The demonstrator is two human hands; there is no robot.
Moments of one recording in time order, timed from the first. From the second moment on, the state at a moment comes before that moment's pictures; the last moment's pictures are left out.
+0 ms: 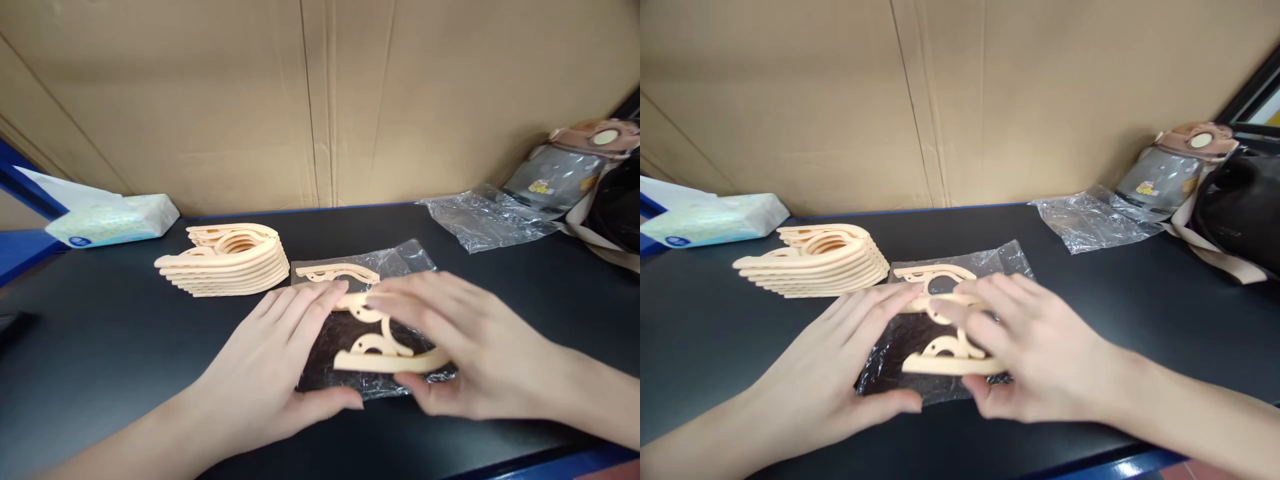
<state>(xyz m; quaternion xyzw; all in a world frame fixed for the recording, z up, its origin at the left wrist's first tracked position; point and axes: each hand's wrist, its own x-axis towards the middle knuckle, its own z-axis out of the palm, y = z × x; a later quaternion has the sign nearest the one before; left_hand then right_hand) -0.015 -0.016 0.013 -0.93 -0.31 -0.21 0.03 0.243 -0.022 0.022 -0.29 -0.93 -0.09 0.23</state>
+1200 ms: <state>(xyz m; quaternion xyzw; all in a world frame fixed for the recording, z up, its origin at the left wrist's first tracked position) -0.032 0.000 0.008 -0.95 -0.29 -0.09 -0.06 0.318 0.019 0.036 -0.44 -0.90 0.00 0.07</state>
